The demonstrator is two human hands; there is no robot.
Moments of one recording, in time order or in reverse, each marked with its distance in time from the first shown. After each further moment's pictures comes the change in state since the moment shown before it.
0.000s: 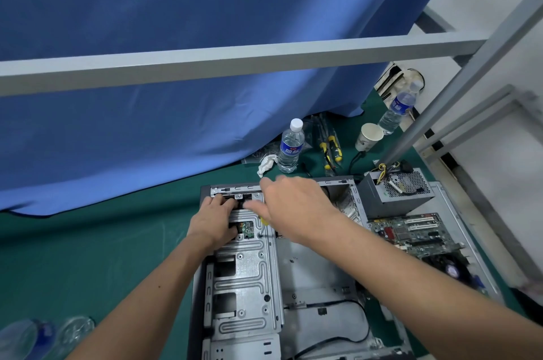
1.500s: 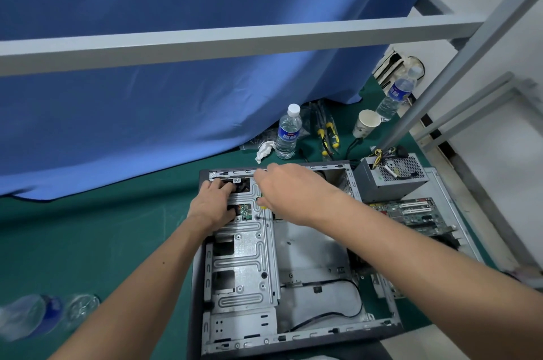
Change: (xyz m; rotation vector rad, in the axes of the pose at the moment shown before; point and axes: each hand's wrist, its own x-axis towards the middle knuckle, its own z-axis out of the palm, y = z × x) left_hand -0.003 0.003 -0.002 0.012 -0.005 -0.005; right_hand -0.004 0.005 0.007 -0.046 -0.039 -0.158
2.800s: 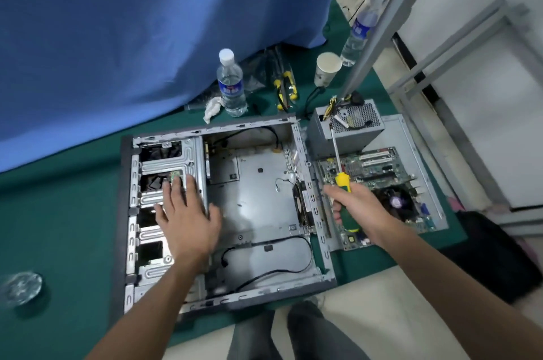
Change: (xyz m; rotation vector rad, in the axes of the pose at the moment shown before) left_hand -0.072 0.114 0.095 -0.098 0.334 -0.311; right_hand -0.182 0.149 0.170 1.526 0.017 0.973
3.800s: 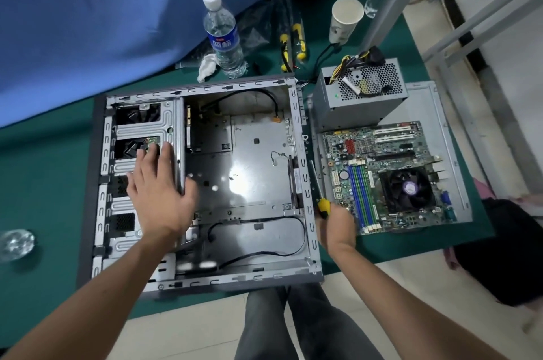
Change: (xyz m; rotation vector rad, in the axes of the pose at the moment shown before) left_hand -0.004 -0.006 0.015 -0.047 0.138 -0.006; right_hand 0.052 0.130 0.046 -0.557 0.256 0.105
